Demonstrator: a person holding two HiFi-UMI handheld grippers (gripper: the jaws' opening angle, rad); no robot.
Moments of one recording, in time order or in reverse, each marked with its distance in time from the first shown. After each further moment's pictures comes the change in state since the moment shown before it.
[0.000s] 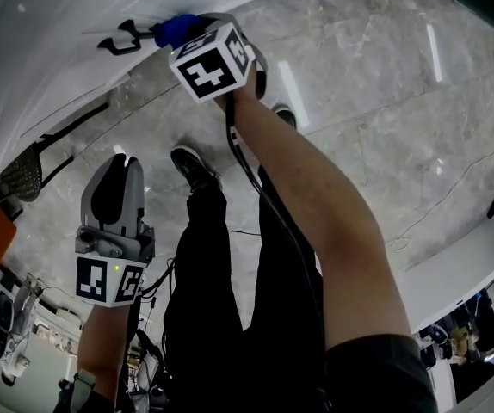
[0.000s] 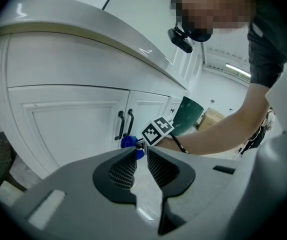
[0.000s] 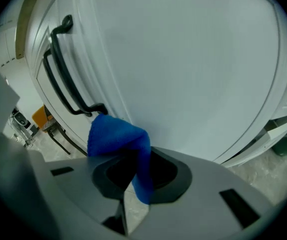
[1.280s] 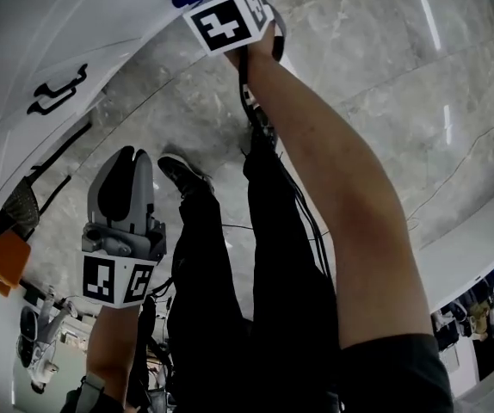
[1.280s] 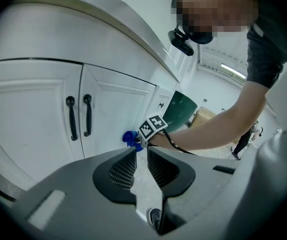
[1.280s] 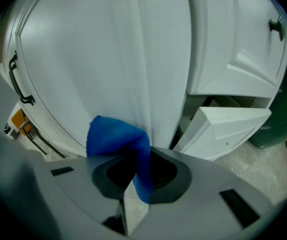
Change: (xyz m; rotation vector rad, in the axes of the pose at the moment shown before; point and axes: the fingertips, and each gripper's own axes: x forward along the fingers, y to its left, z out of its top) left arm 0.101 -0.086 0.001 0.001 0.038 -0.095; right arm -0.019 -0.188 -0.037 0.091 0.009 -0.175
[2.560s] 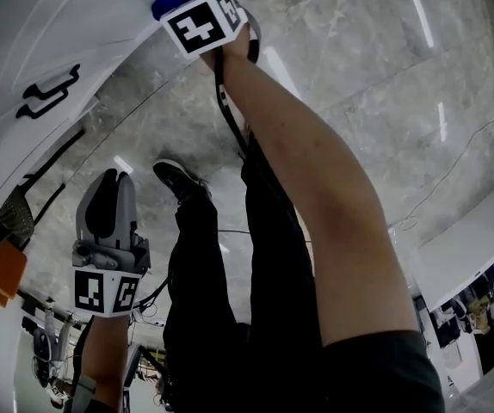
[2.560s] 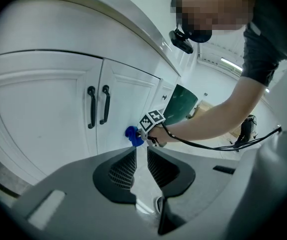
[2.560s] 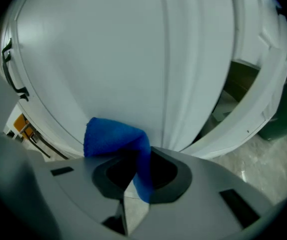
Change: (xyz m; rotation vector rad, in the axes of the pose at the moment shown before) left arm -0.032 0.034 -0.038 0.032 0.057 0.013; right arm 0.034 0.037 -0.012 0.032 0.009 0.049
